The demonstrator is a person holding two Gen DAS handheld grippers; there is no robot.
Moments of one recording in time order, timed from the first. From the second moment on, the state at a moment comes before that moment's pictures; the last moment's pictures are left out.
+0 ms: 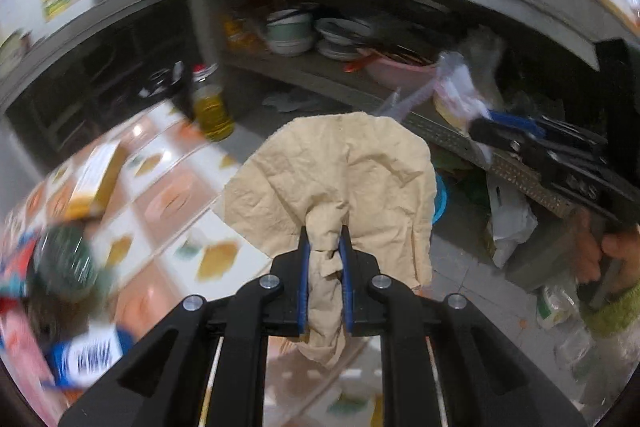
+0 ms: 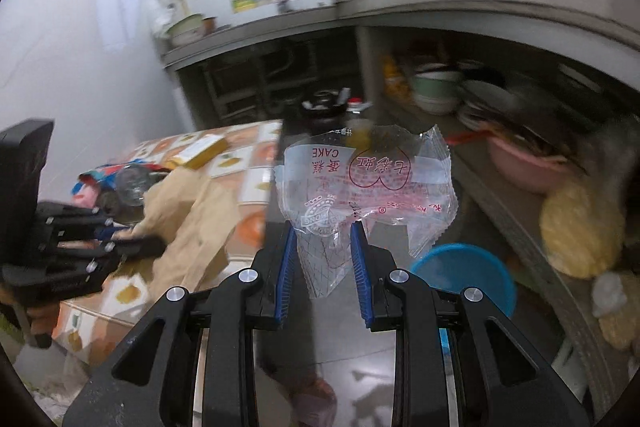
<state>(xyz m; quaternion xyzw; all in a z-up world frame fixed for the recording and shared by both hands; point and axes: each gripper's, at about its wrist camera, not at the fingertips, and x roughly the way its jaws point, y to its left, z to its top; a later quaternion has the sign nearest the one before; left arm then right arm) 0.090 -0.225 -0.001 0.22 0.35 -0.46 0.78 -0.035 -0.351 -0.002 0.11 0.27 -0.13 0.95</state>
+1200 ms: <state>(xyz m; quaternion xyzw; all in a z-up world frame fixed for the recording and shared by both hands) 0.174 -0.596 -0.244 0.27 0.65 -0.41 0.58 -0.004 -0.501 -0.198 0.25 0.40 -0.21 0.86</state>
